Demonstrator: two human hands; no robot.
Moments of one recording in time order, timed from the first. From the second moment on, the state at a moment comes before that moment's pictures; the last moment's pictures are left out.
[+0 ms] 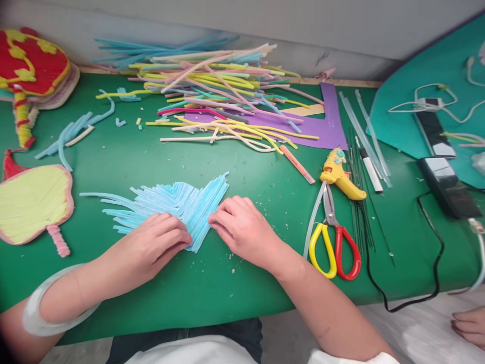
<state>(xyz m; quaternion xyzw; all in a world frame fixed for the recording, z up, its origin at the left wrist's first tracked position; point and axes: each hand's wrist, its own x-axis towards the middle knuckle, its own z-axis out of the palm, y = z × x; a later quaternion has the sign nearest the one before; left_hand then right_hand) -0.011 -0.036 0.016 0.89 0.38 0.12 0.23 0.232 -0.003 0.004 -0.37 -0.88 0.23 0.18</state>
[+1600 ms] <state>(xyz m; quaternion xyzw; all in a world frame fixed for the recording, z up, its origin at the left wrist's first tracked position) 0.005 -0.048 0.004 0.89 0.41 0.08 0.17 0.221 -0.008 -0.002 -0.33 -0.91 0.17 0.15</state>
